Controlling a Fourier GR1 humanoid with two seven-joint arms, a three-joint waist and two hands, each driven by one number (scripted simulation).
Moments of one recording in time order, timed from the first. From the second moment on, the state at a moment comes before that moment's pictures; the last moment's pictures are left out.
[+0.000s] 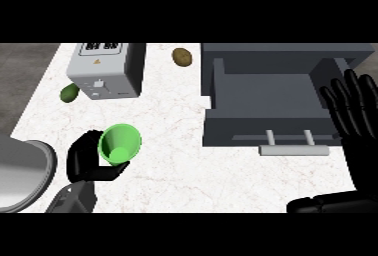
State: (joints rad) left arm -0.29 0.16 0.08 -0.65 0.39 -0.16 -0.99; right arm -0.08 -0.08 -0.06 -2.11 -0.16 0.14 0.18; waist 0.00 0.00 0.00
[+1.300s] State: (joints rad) left arm -0.53 0.07 -0.09 -1.41 0.34 0.10 -0.30; right arm -0.06 -0.08 -0.06 -2.09 -0.14 0.14 0.16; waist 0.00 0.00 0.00
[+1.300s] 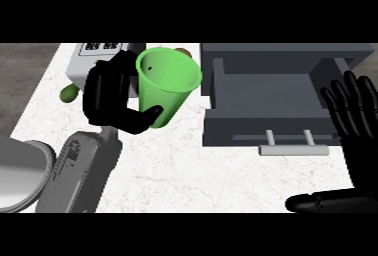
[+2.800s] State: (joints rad) left arm -1.17 0.00 -0.20 -0.72 0.37 0.37 -0.29; right arm -0.12 -0.11 -0.10 -2.02 -0.17 0.16 0.14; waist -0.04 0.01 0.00
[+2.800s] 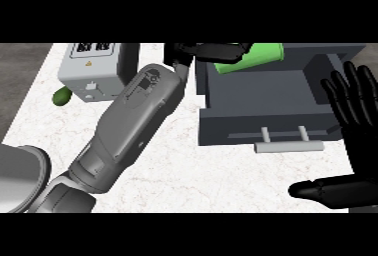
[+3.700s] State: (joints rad) left arm -1.30 0.00 -0.48 -0.42 0.58 0.43 -0.35; right arm -0.16 -0.11 -0.09 -2.01 -0.19 0.18 0.15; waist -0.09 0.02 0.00
